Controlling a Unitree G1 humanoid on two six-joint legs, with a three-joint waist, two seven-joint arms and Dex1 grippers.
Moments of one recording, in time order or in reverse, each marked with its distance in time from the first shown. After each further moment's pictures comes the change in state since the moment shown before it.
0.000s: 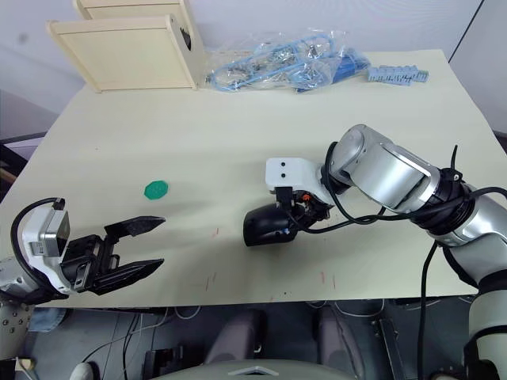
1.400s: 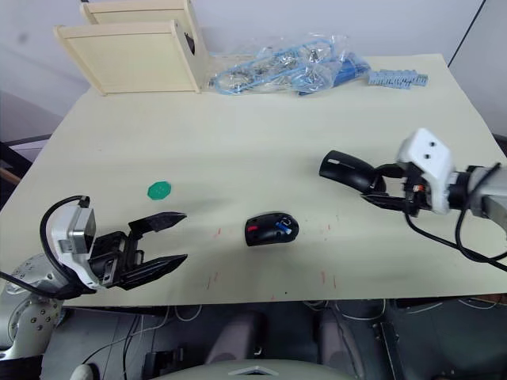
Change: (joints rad) left arm -0.047 -0.053 -0.079 -0.045 0.002 -0.004 0.071; right arm 0.706 -0.317 -0.812 -0.239 0.220 -0.243 -0.209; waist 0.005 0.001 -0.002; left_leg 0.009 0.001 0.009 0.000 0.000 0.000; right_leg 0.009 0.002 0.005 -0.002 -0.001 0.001
